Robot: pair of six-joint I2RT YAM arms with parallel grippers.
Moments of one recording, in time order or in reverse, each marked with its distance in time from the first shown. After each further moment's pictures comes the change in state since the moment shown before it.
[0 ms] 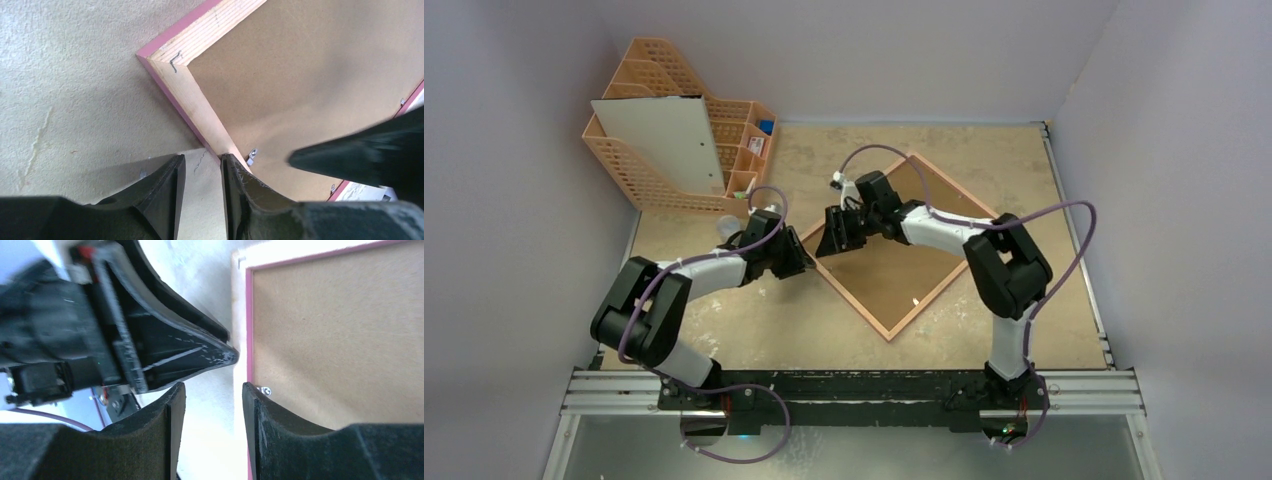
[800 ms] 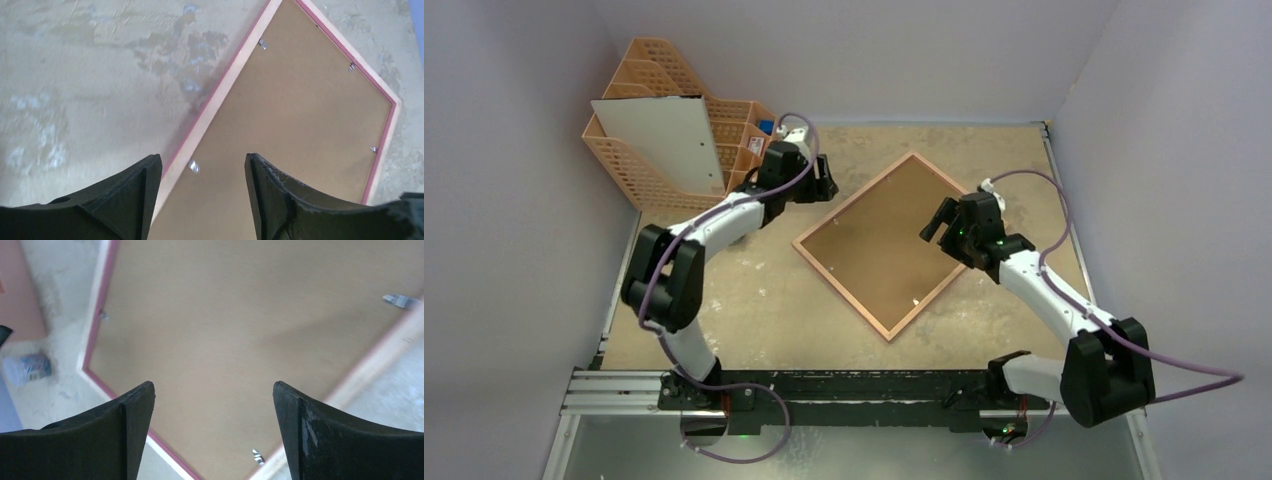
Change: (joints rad) left arm 0.001 0.172 0.506 -0.041 -0.065 0.376; right arm -0.327 -0.710 -0.463 -0.232 0.676 0.338
